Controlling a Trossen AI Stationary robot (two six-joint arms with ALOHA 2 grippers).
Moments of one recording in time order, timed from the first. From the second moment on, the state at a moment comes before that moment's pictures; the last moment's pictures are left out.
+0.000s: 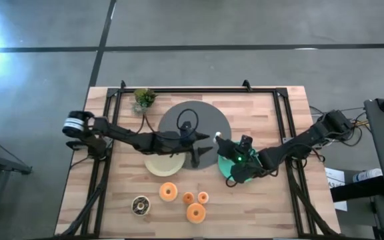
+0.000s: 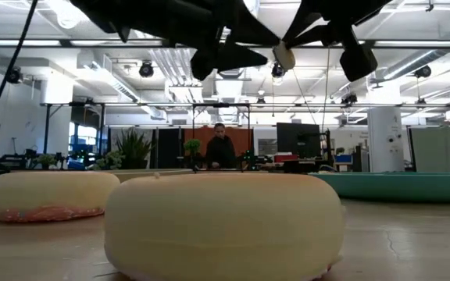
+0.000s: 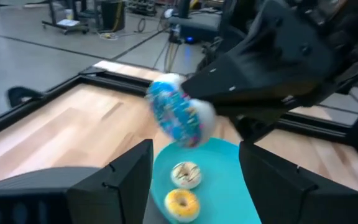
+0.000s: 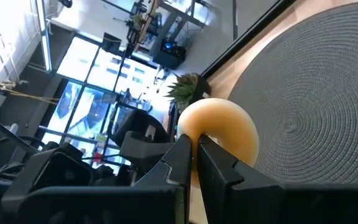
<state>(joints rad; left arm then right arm) -0.11 1.65 0.96 0.54 -0.29 -0.21 0.44 1.51 0.93 -0.07 1.22 1.82</state>
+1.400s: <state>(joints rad) -0.09 1.75 1.08 0.28 -0.21 0.04 0.56 1.24 0.93 -0.65 0.65 1.69</state>
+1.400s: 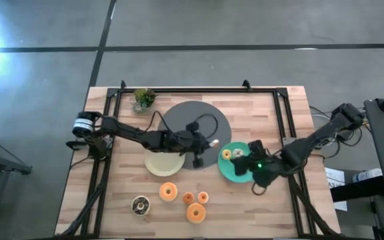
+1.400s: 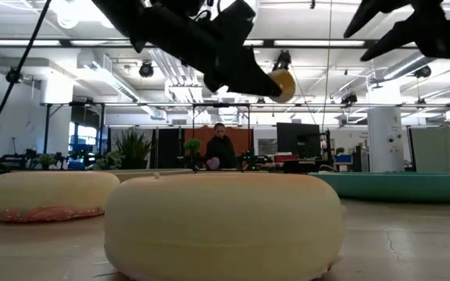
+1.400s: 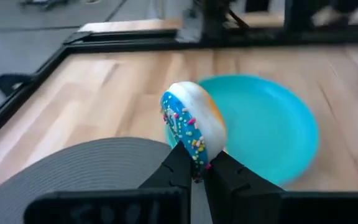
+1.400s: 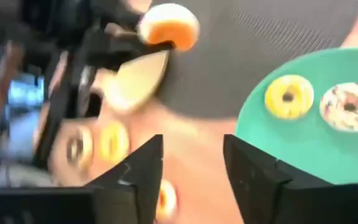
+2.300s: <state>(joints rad) -0.19 2.23 1.64 -0.15 -0.38 0.47 0.57 1.03 0.93 -0.81 0.88 1.80</state>
